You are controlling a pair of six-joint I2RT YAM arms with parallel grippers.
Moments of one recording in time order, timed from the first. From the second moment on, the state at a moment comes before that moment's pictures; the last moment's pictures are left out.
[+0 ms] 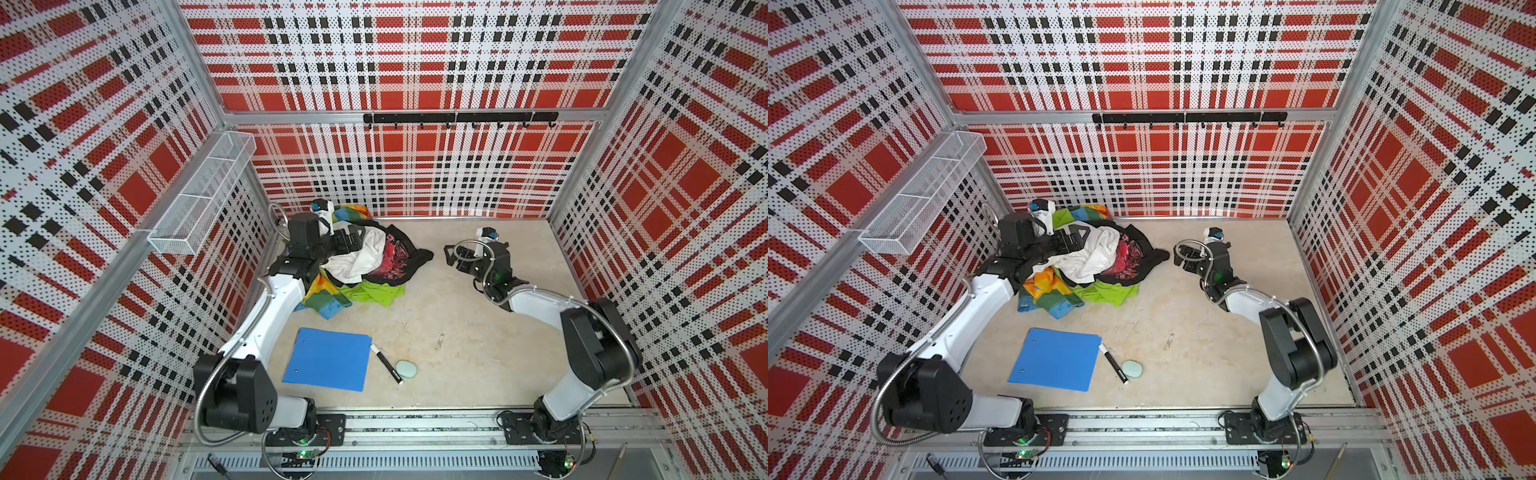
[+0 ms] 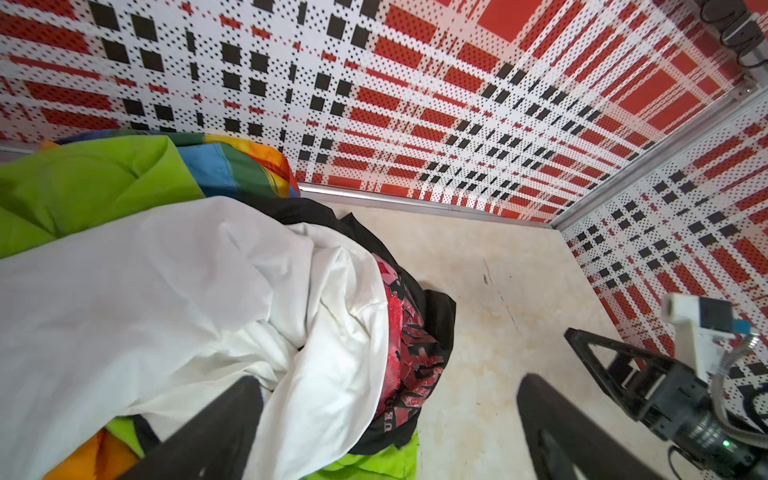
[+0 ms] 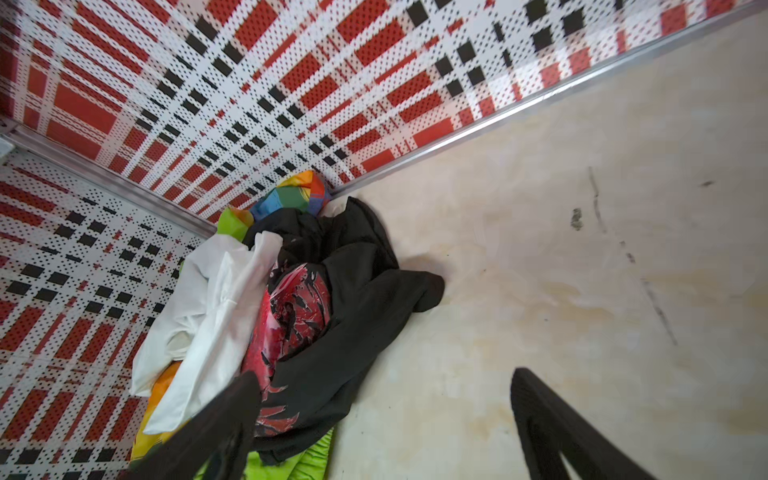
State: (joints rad) left arm -0.12 1.44 1.22 -0.22 0.31 -0.30; right arm 0.37 1.73 0.97 0.40 -0.12 0.65
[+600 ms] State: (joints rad) left arm 0.00 1.52 1.14 -0.19 0.43 -0.39; right arm 0.49 2.11 1.35 0.34 -0.20 0.78
